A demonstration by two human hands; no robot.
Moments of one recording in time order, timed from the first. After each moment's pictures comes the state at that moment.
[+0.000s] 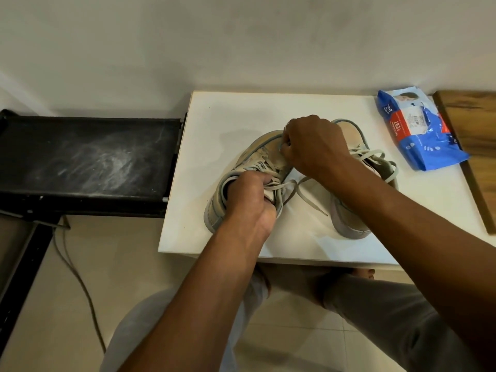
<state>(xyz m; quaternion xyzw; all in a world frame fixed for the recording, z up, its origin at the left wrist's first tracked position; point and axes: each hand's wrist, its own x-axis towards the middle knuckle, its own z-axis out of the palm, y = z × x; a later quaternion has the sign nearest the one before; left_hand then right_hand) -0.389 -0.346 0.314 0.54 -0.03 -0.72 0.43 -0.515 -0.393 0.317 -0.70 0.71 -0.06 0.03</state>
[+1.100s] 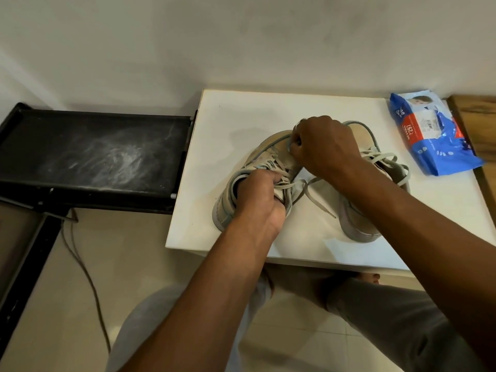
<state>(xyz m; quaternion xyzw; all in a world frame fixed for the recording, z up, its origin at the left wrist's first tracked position) -0.391 -0.346 0.315 0.56 -0.03 -0.71 0.43 -0.515 -0.394 0.315 -0.70 0.71 -0.09 0.05</state>
